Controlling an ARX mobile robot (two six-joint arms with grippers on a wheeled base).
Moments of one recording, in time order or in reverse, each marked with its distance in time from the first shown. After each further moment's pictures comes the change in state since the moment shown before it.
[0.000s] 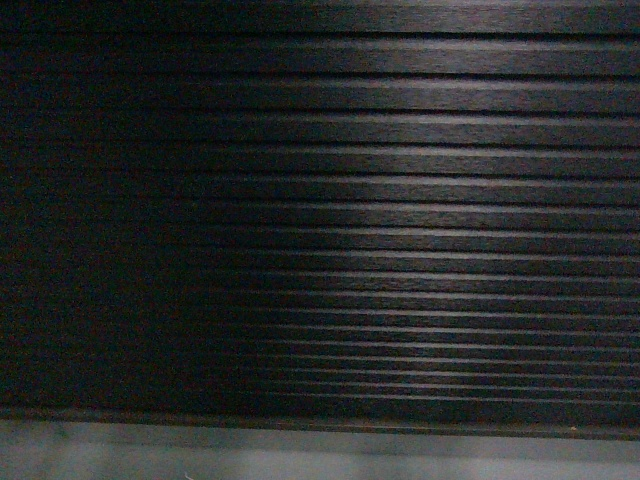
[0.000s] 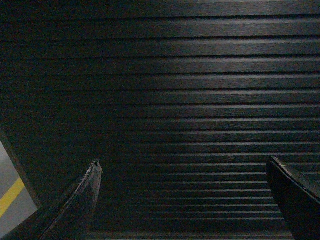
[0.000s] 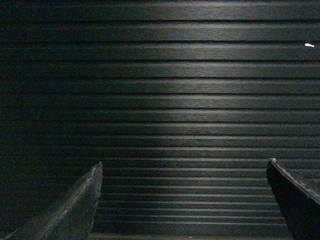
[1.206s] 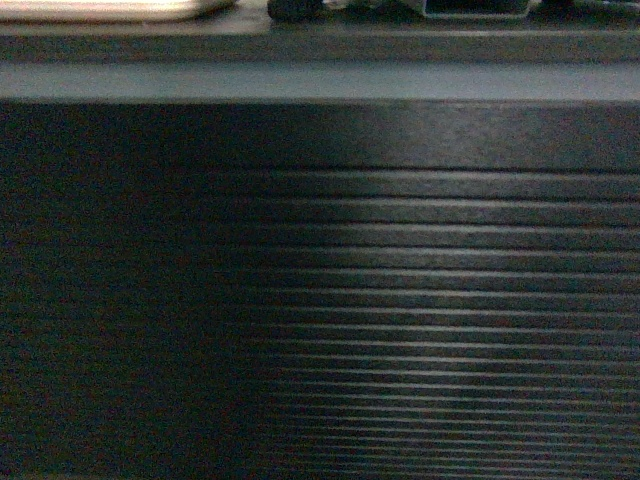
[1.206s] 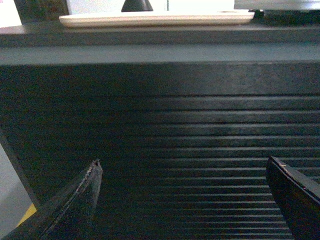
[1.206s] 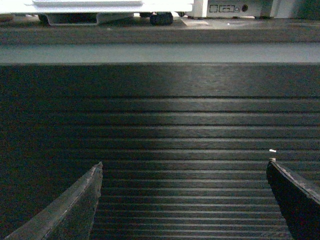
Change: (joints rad) left arm 0.000 0.000 0.000 0.000 0.000 0.000; right arm 0.000 0.000 0.000 0.001 0.000 0.000
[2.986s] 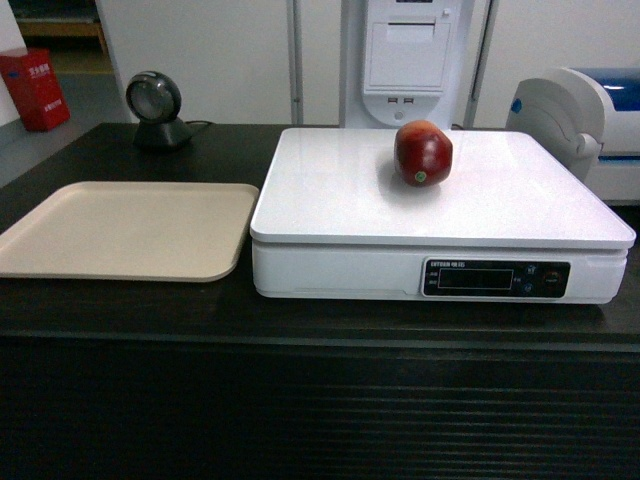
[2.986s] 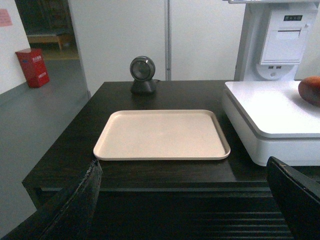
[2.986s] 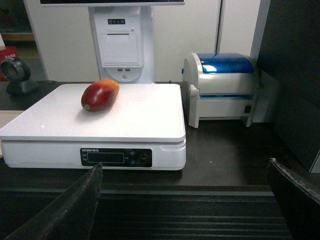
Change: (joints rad) left arm 0.000 0.000 0.000 0.000 0.000 0.000; right arm 0.000 0.000 0.000 0.000 0.000 0.000
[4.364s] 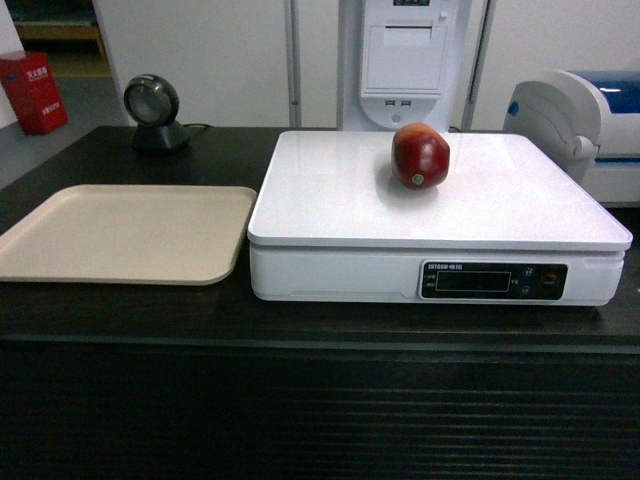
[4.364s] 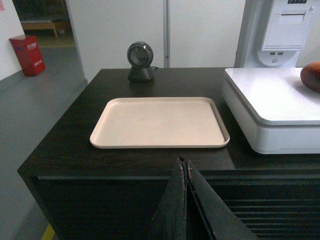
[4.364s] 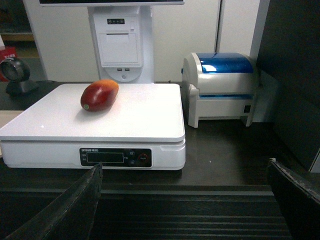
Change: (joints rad) left arm 0.000 0.035 0.000 -0.005 0.002 0.000; right arm 0.000 0.000 0.000 0.000 0.000 0.000
